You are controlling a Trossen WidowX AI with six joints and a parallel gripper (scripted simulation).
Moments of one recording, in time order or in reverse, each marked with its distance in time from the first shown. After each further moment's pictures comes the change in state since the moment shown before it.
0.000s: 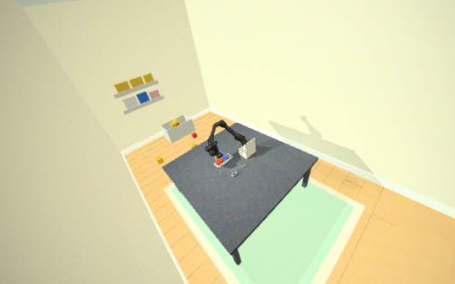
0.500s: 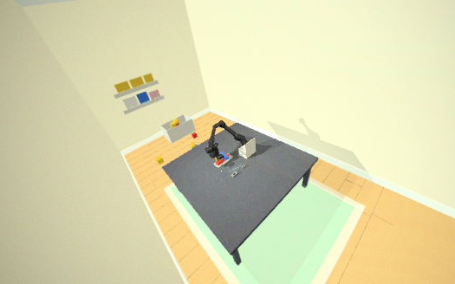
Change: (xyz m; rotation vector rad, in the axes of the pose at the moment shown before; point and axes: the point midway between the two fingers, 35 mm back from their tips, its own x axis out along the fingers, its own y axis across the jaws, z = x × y) arm 0.024 -0.001 0.000 0.001 0.001 -0.003
